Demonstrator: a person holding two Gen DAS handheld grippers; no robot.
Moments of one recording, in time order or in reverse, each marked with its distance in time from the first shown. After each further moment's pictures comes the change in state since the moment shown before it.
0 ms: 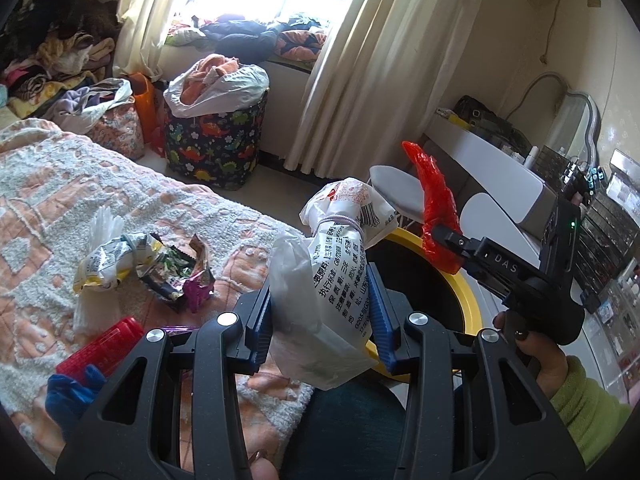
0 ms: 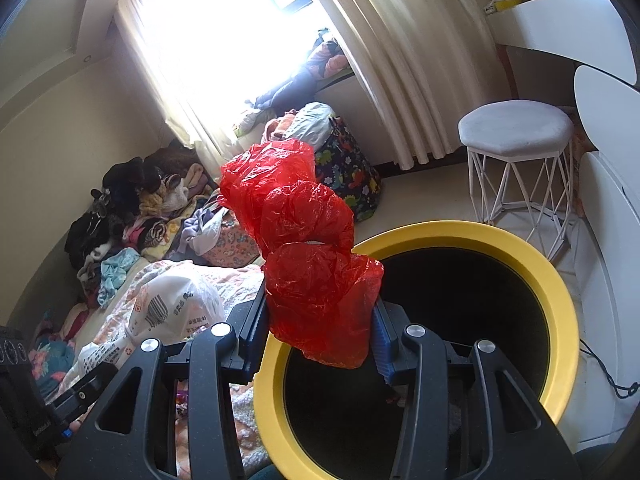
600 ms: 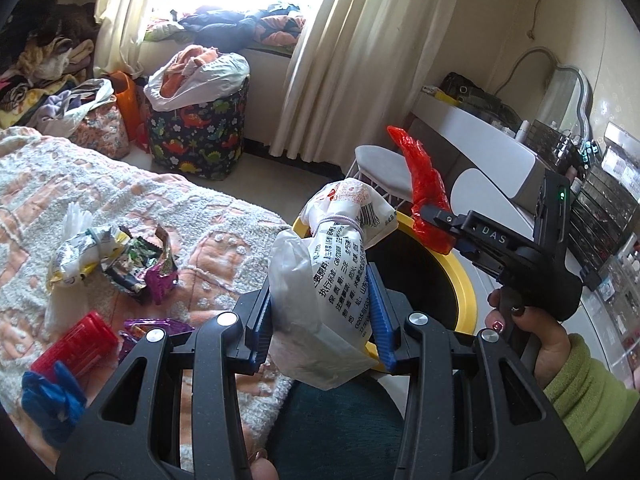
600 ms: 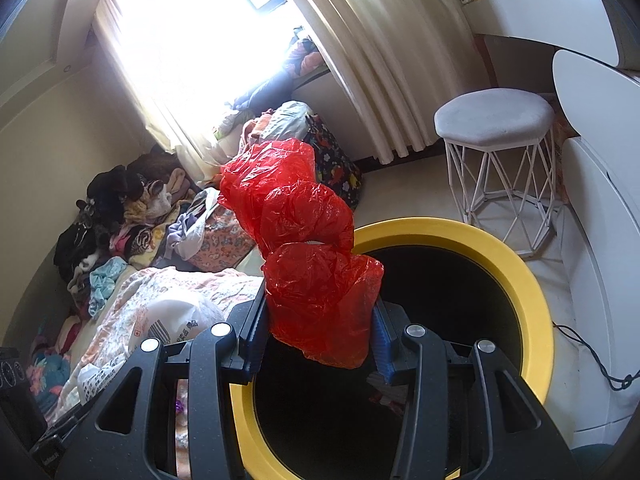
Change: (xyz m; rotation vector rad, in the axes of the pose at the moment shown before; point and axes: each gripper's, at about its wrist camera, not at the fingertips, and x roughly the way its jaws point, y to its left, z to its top) left arm 0.021 -0.024 -0.011 0.058 0.056 -0.025; right arm -0.003 -0.016 0.002 0.055 0.012 -0.054
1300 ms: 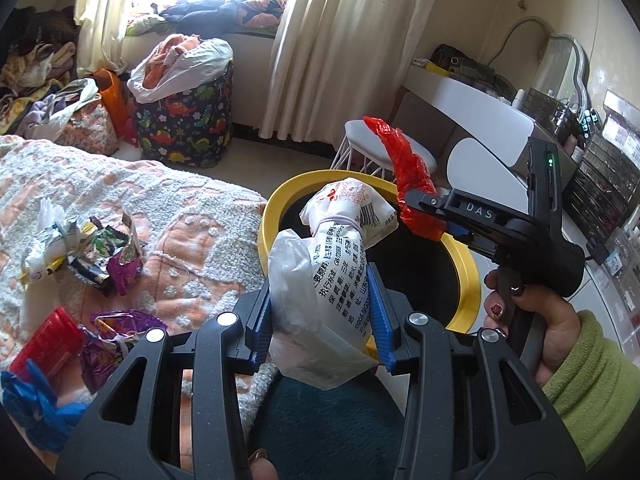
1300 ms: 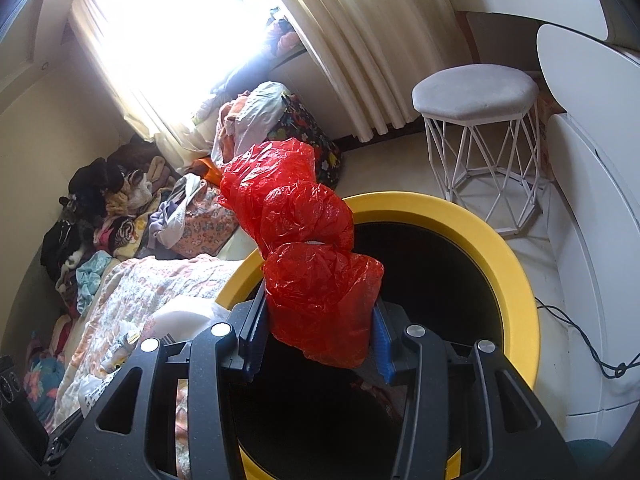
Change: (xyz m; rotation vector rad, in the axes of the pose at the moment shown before) left arm 0.028 -0.021 -0.011 0.059 0.073 -0.004; right arm 0.011 -0.010 -0.007 0.041 0.078 -0.063
